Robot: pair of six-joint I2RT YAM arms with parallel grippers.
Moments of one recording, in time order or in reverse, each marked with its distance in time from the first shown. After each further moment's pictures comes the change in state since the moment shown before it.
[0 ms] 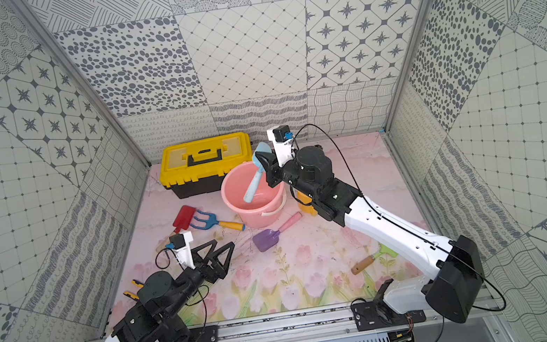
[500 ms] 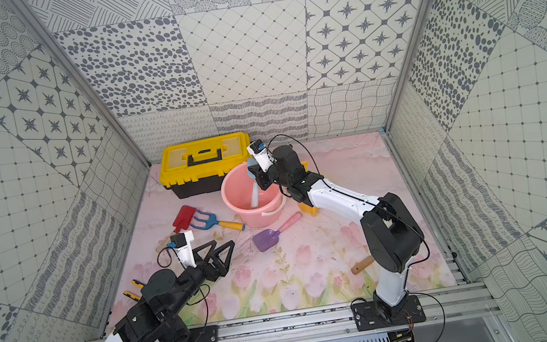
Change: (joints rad) left arm 0.000 0.031 0.000 -0.011 -0.037 -0.026; right arm -0.081 0.410 0.108 -0.003 -0.232 -0.179
